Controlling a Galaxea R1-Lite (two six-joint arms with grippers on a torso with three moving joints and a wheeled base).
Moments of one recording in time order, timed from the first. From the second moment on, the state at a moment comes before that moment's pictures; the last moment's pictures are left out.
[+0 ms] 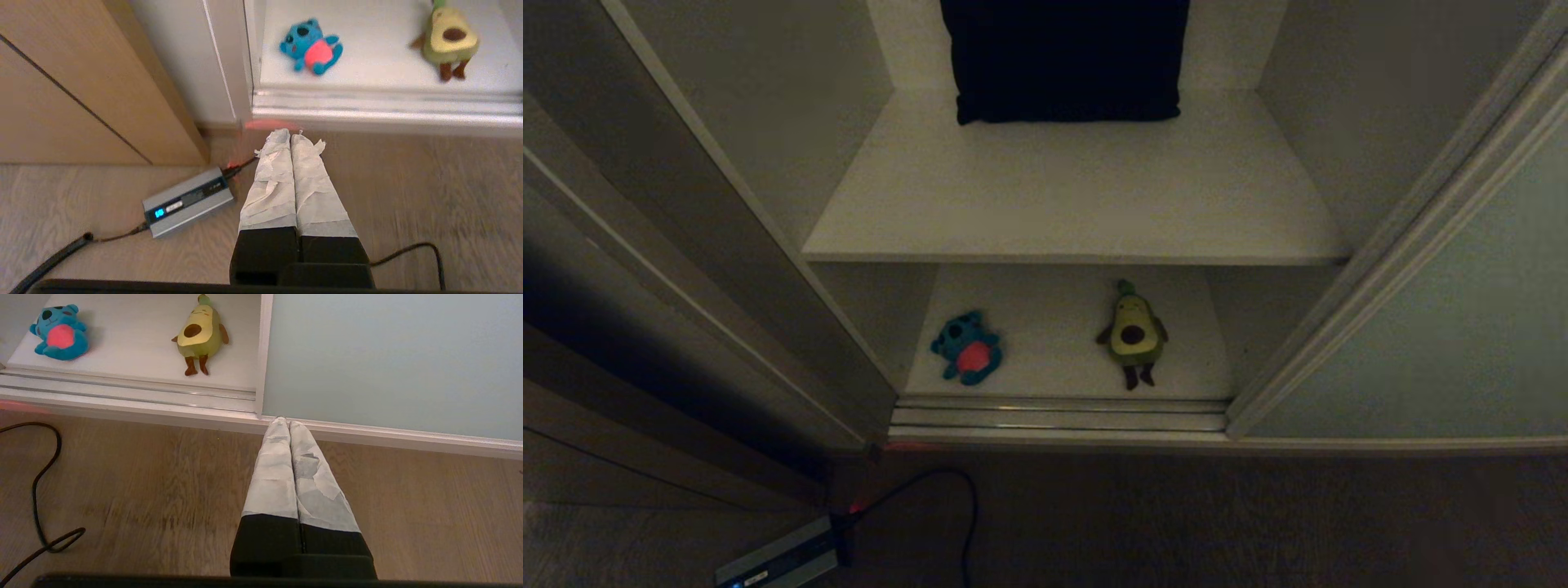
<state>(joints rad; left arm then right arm) 0.00 0.02 0.00 0.00 0.00 0.02 -0.01 0.00 0.00 0.01 0.01 -0.03</state>
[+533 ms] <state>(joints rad) 0.00 0.00 0.00 0.00 0.00 0.02 -0.01 0.00 0.00 0.01 0.01 -0.03</state>
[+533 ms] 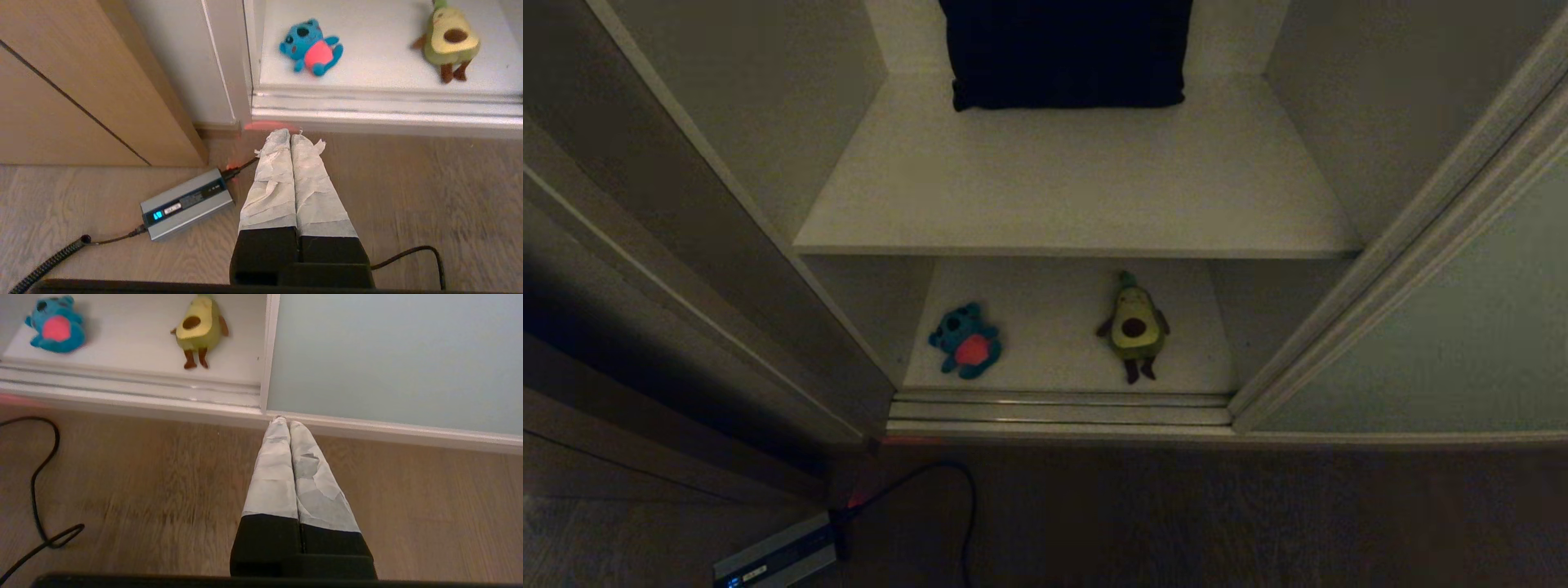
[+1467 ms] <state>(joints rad) 0.00 0.00 0.00 0.00 -0.02 0.06 -0.01 0.00 0.00 0.01 0.01 -0.03</state>
